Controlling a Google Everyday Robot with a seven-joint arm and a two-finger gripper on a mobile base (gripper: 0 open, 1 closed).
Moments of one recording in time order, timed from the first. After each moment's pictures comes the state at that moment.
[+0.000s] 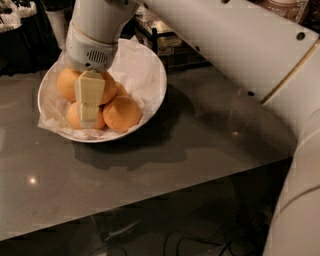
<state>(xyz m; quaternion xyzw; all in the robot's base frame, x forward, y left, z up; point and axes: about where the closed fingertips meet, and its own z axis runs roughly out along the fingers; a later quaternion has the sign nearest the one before) 0.509 0.166 0.939 -0.81 0.53 0.15 0.19</state>
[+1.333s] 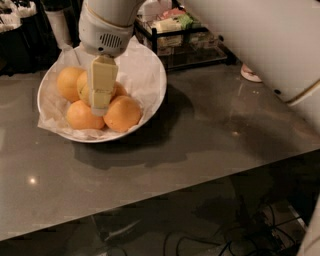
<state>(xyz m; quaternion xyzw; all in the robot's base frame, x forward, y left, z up) 0.519 0.137 0.968 -0.79 0.56 0.11 0.21</state>
